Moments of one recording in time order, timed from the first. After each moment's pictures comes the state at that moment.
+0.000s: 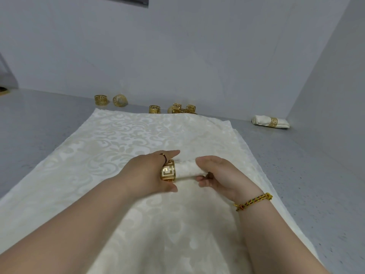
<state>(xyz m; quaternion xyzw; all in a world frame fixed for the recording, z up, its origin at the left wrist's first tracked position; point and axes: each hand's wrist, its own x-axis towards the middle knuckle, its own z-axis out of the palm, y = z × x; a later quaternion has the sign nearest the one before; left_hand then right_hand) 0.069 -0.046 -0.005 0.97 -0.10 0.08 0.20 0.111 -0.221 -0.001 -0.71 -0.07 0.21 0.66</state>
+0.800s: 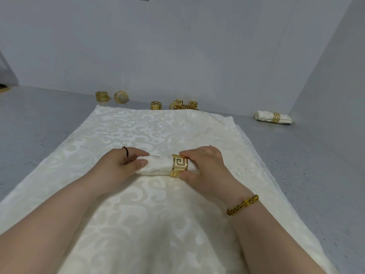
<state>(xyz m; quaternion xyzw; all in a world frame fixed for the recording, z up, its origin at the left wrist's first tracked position) 0.053 0.006 -0.019 0.86 -0.01 0.11 0.50 0.099 -0.200 -0.006 -0.92 -0.33 -0.08 0.21</state>
